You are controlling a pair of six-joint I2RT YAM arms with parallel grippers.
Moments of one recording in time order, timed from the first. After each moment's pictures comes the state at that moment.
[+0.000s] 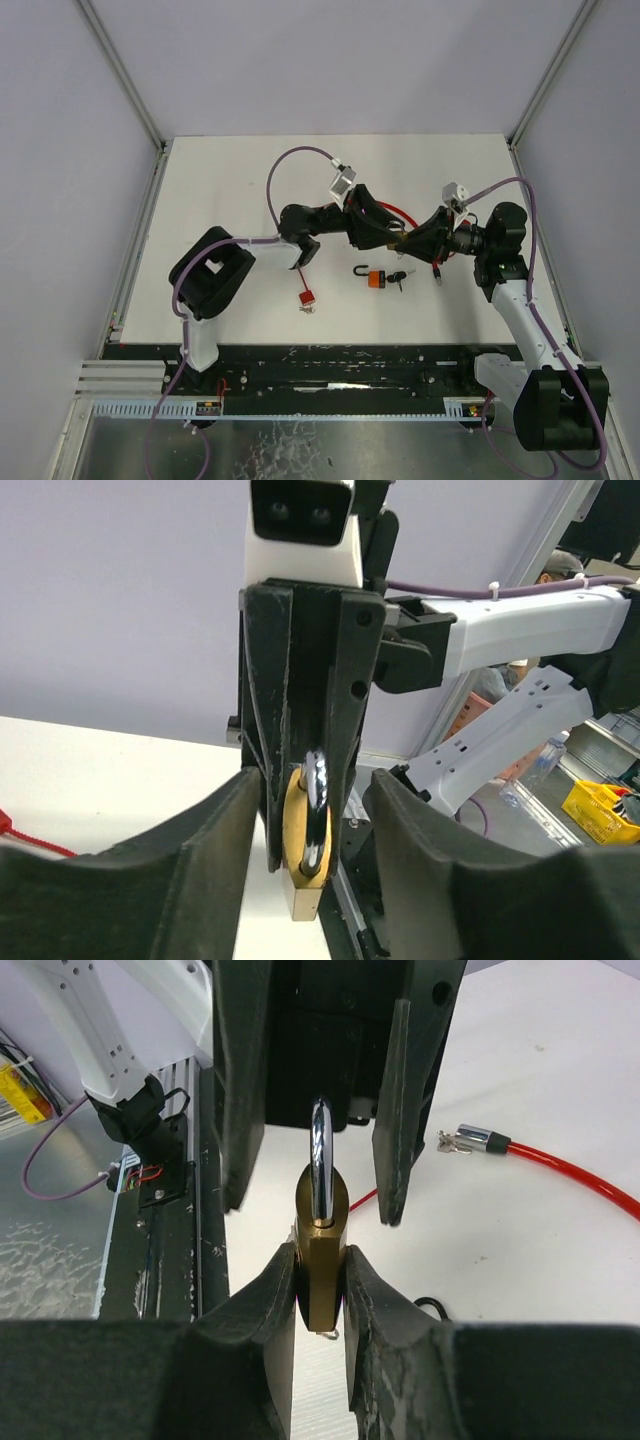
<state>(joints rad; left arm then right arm) -0.71 1.94 1.08 1.52 0.86 -0.89 0.02 1.00 0.61 0.32 -1.33 0.17</state>
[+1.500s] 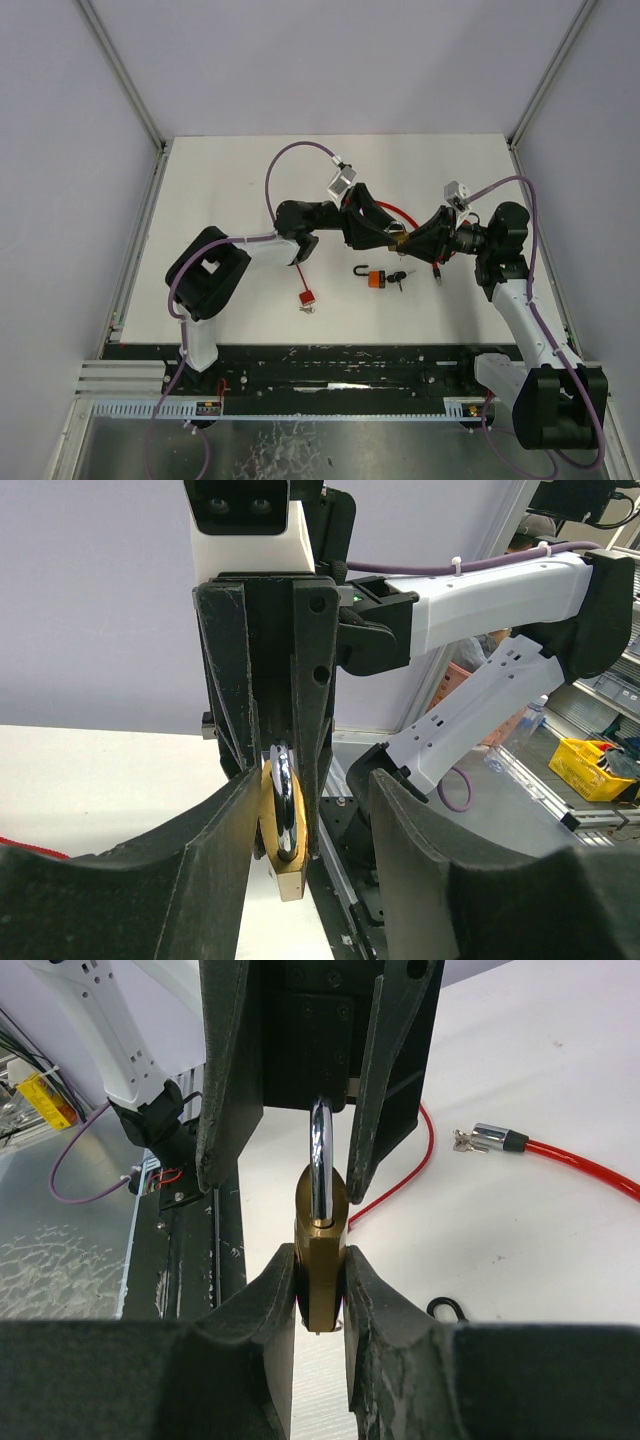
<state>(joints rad) -0.69 1.91 1.10 1.53 0.96 -0.92 0.00 1.01 0.61 0.36 -1.37 0.24</state>
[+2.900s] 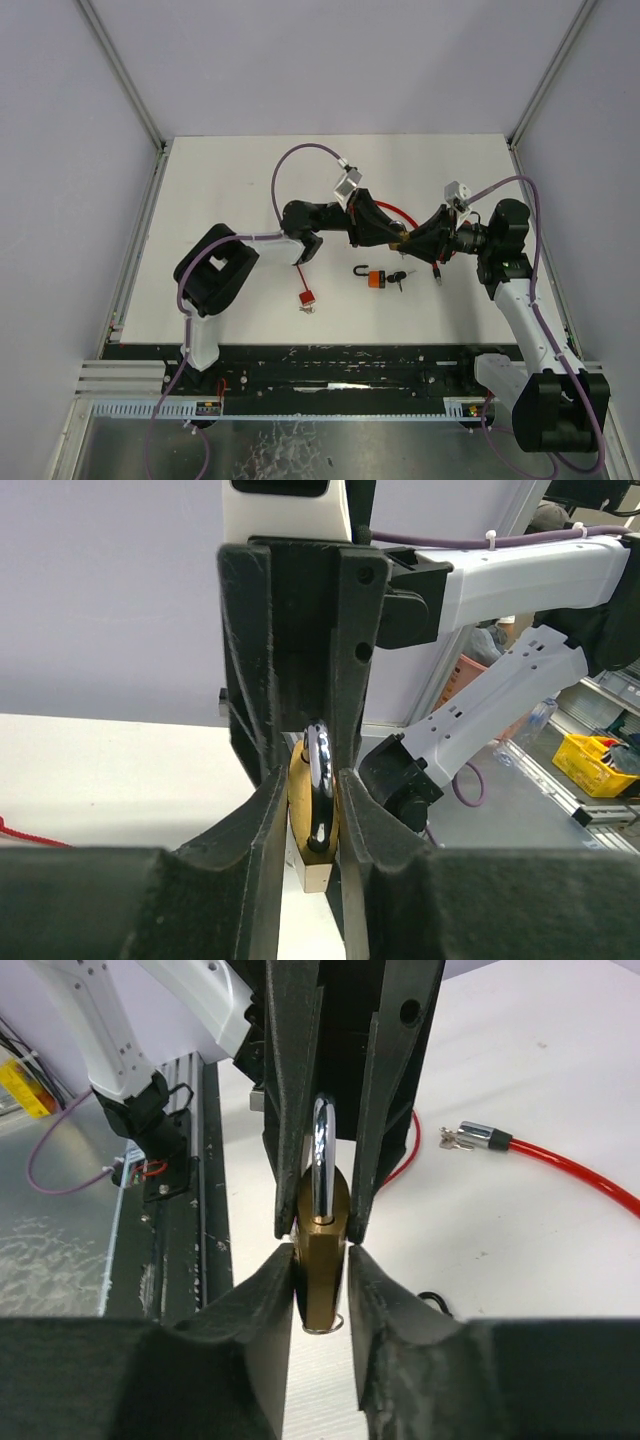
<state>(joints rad) -0.70 1.97 1.14 1.53 0.97 -0.90 0.00 0.99 0.65 0.22 -1.37 0.11</state>
